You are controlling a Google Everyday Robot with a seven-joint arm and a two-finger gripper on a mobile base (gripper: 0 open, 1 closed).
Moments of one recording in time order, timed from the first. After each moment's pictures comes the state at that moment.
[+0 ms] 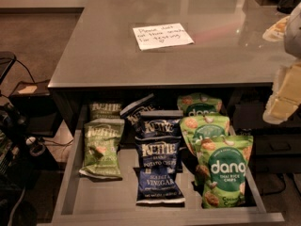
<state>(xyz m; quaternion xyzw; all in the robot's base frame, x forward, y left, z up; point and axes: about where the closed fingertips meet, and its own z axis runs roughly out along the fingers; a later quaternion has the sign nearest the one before) 0.438 -0.217 0.976 -0.60 0.78 -0.03 0.16</state>
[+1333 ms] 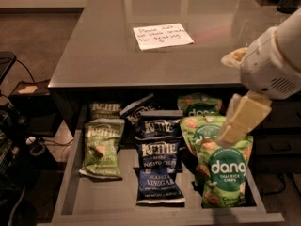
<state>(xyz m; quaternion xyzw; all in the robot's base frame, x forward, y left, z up) 0.421 -0.143 0.934 -0.61 0.76 0.05 0.22</state>
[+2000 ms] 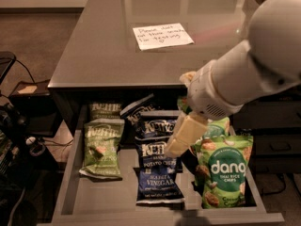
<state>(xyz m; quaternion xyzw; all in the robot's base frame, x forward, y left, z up) 0.433 -0.059 0.878 -0.60 0.74 0.10 0.27</state>
